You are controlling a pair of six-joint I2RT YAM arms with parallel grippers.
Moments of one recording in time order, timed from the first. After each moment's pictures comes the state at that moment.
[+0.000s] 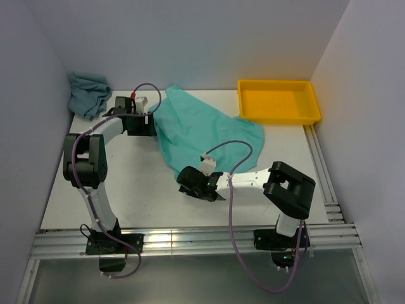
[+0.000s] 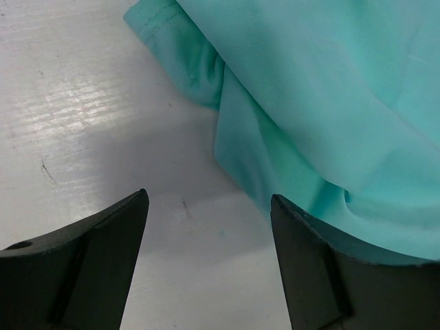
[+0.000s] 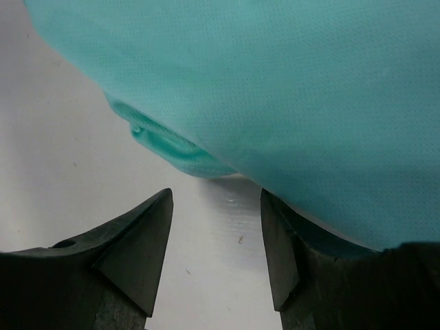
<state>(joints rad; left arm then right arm) -0.08 1.95 1.36 -0.32 0.32 -0.04 1.12 1.72 0.93 -0.22 0.41 1.34</state>
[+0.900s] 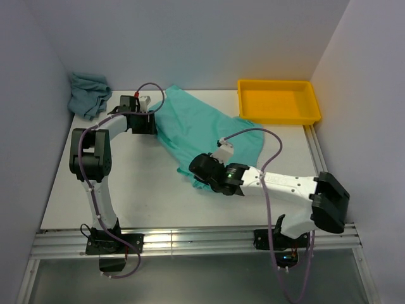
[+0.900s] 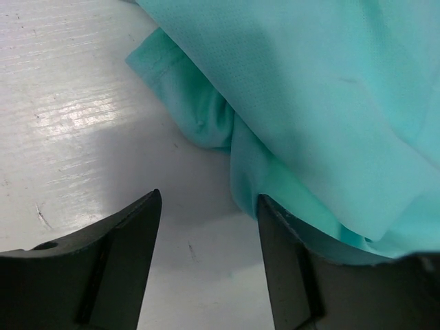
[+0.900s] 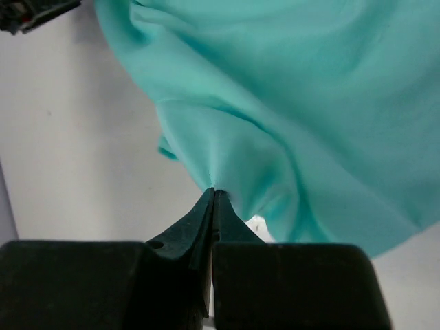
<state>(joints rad) -0.10 2.06 1.44 -0.30 0.29 -0.05 1.08 1.46 0.99 -0.44 0.57 1.33</state>
